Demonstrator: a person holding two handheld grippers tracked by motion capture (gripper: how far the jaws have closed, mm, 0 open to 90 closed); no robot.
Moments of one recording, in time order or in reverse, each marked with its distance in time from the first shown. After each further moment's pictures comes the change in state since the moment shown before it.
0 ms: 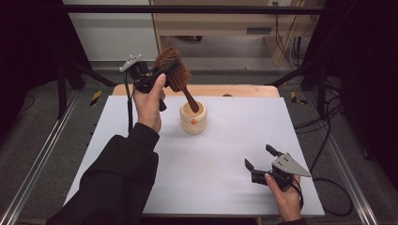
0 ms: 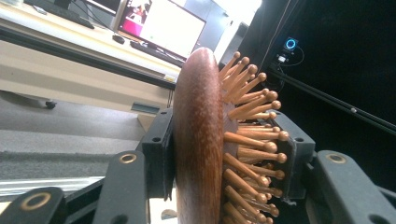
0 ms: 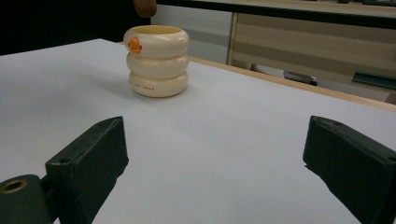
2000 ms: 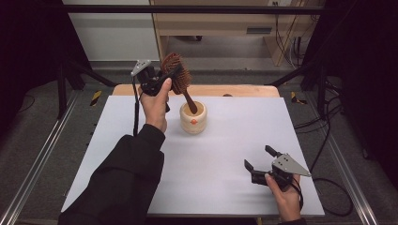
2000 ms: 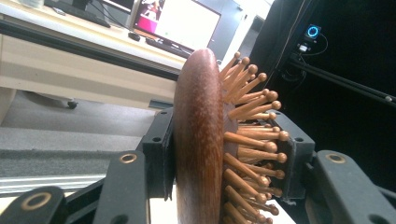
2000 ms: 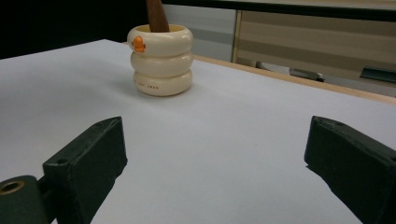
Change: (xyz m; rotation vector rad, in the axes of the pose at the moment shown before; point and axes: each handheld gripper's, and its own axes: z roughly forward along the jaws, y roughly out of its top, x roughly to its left) left arm 0.015 -0.026 0.021 0.017 0.065 0.055; right arm -0.001 -0.002 0.001 0.005 0.019 0.019
